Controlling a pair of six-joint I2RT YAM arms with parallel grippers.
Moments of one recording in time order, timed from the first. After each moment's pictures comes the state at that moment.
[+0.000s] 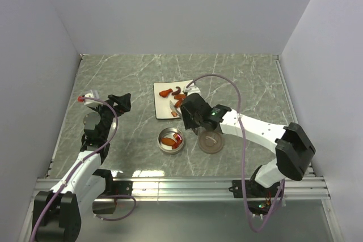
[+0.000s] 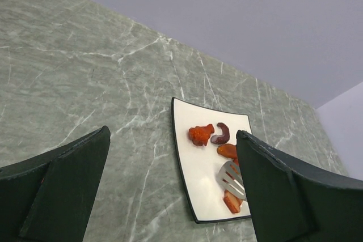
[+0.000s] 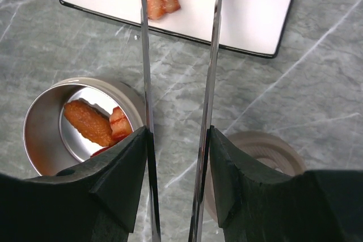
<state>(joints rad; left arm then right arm) -0.07 0.85 0.26 0.62 0.03 -0.57 0.88 1.49 1.06 -0.45 0.27 0.45</state>
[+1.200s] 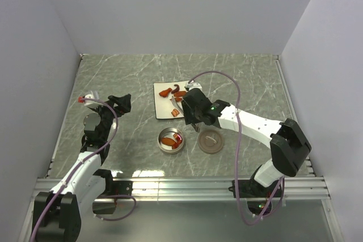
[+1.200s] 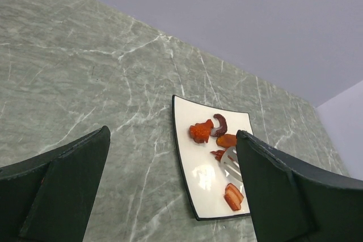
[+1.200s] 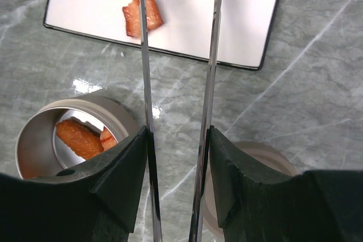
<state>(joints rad) -0.07 0.84 0.25 0.62 0.03 -0.57 0.82 1.55 1.10 -0.46 0.26 0.46</state>
